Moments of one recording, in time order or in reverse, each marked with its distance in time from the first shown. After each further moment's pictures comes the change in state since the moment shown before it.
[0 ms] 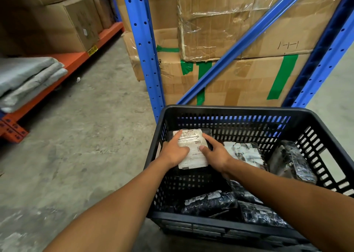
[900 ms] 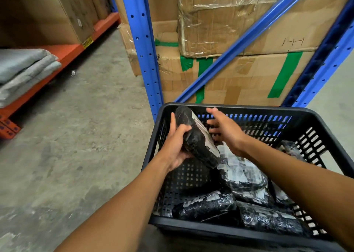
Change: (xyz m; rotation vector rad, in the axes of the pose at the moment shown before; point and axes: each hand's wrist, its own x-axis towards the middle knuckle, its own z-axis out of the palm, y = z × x) left_hand 0.002 0.025 0.008 -0.992 -0.171 0.051; right_hand 0.023 -0.052 -0.042 0.187 -0.021 -0.008
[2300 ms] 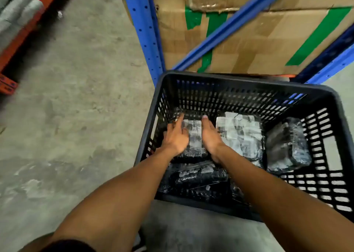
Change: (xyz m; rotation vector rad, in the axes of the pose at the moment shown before) left_hand 0.001 -0.050 -0.018 1.118 0.209 -0.278; right_hand -0.020 0.062 0.051 -0.137 0.012 0.349
